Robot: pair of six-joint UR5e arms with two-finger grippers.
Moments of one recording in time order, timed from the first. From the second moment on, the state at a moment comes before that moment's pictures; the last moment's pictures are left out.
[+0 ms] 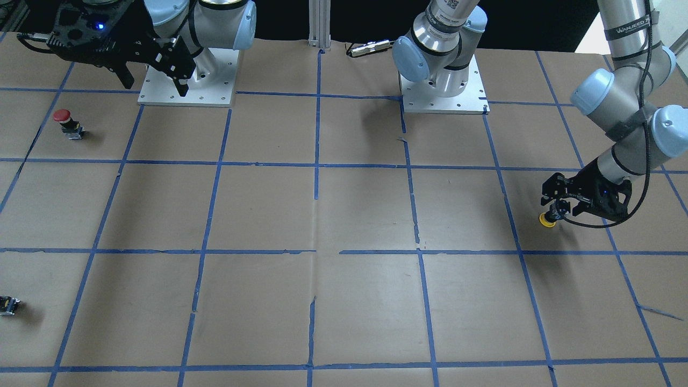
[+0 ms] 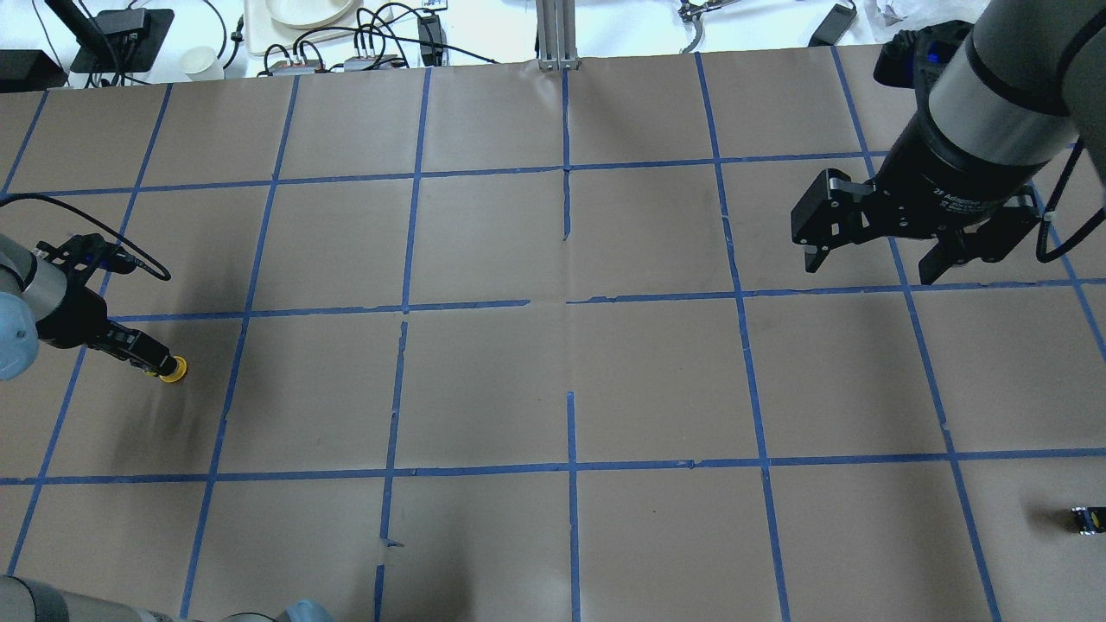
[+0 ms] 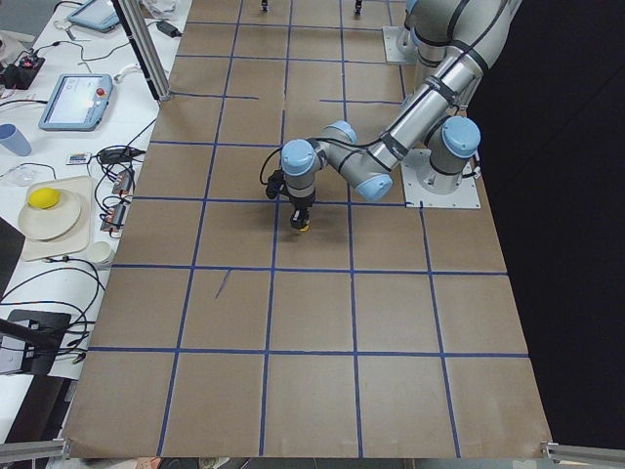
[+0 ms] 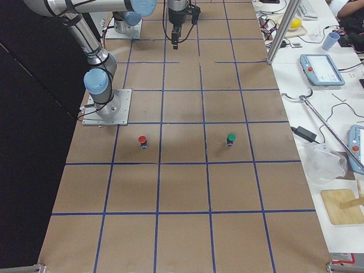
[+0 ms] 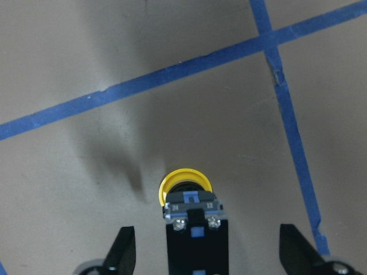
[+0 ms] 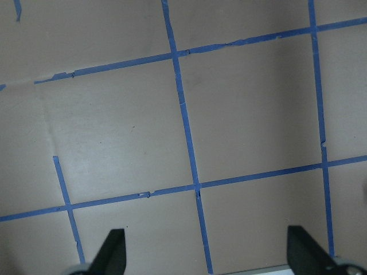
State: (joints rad) left arm -0.90 -1.82 -2.01 -0.96 1.56 0.99; right arm 1.52 -1.78 1.71 -1.49 -1.56 0.11
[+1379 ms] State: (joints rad) left arm -1.17 -1.71 -1.57 -1.51 1.16 0.68; right arm 1.52 -1.76 1.70 -1.50 -1.53 0.14
